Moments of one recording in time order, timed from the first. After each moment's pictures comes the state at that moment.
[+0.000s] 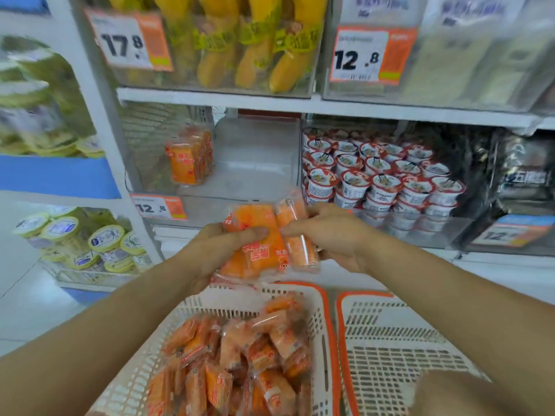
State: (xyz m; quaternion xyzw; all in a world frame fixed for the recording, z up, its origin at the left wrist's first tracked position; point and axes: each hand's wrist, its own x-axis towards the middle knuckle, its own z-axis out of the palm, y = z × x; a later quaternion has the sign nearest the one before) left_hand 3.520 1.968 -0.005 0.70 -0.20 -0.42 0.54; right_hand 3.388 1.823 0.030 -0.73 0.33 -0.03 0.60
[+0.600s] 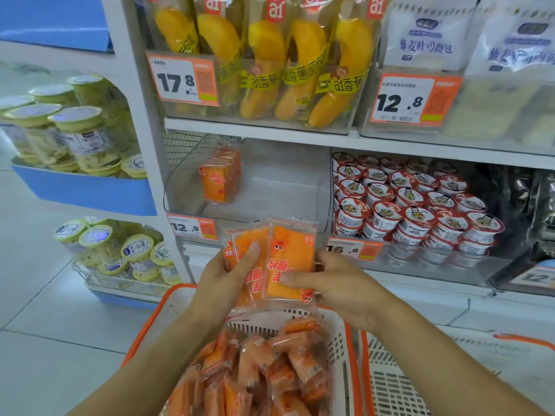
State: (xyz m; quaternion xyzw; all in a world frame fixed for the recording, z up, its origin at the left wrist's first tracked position) left_hand 3.524 2.001 -0.005 0.65 -0.15 -0.32 0.67; right_hand 3.405 1.855 0.023 -0.66 0.30 0.00 0.69
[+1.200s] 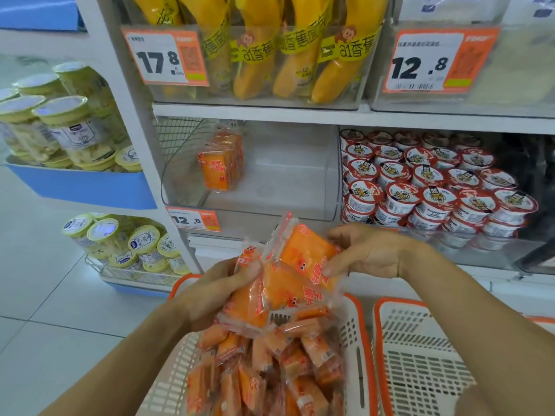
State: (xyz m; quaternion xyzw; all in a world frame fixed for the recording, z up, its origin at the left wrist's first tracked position) left_hand 3.561 2.016 -0.020 0.64 -0.21 -0.51 0.54; right_hand 3.423 1.773 0.013 -0.68 0.21 0.16 0.69
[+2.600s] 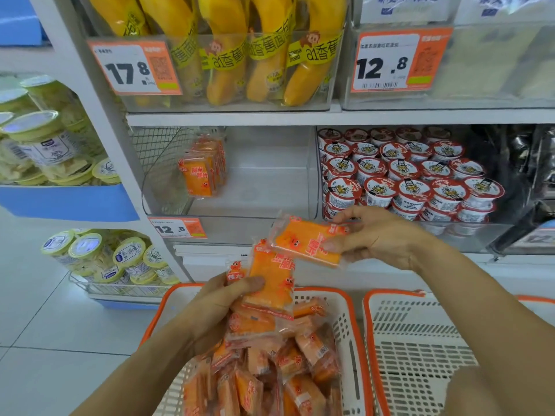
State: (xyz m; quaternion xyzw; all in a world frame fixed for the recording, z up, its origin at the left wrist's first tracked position) left_hand 3.526 2.006 -0.009 0.60 -0.08 -0.53 0.59; right_hand 3.392 1.764 0.030 -0.68 0.32 0.01 0.67
